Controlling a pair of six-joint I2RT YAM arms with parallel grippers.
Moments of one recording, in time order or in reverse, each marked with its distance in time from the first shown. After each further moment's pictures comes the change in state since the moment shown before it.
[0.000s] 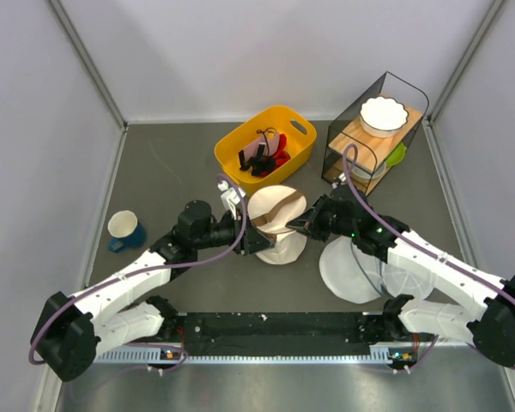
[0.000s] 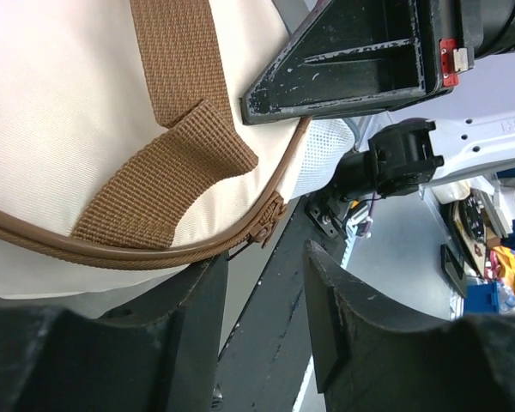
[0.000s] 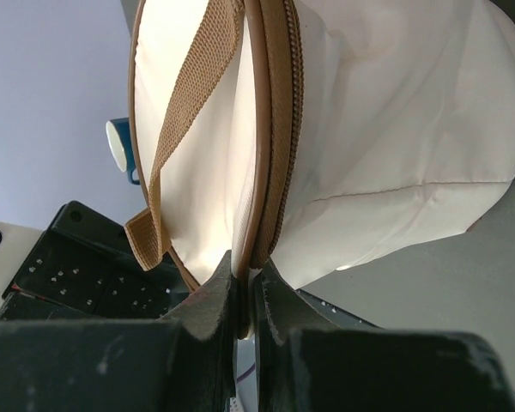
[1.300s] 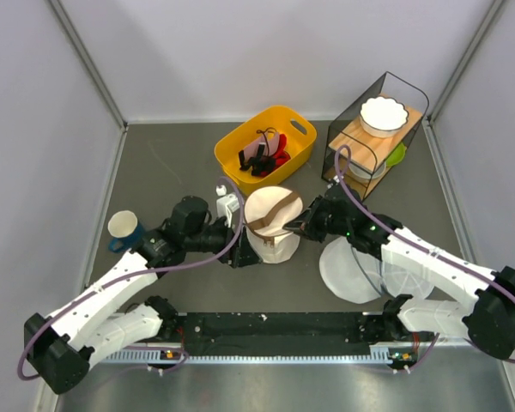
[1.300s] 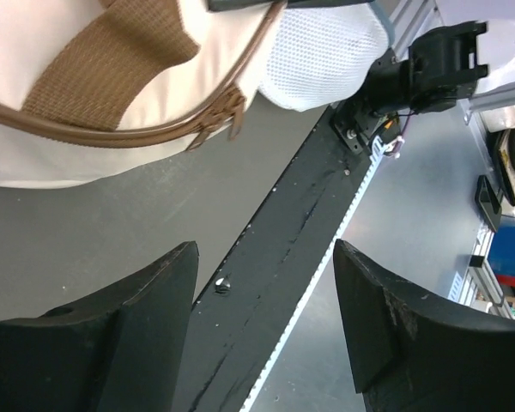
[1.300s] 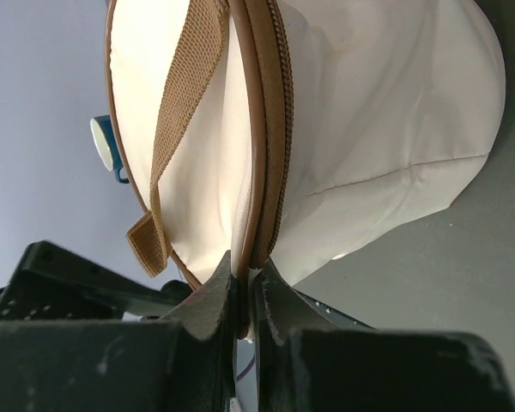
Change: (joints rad) left arm 0.000 -0.111 0.230 -0.635 -0.001 0.208; right arm 0.006 0.054 0.000 0.022 -0.010 0.000
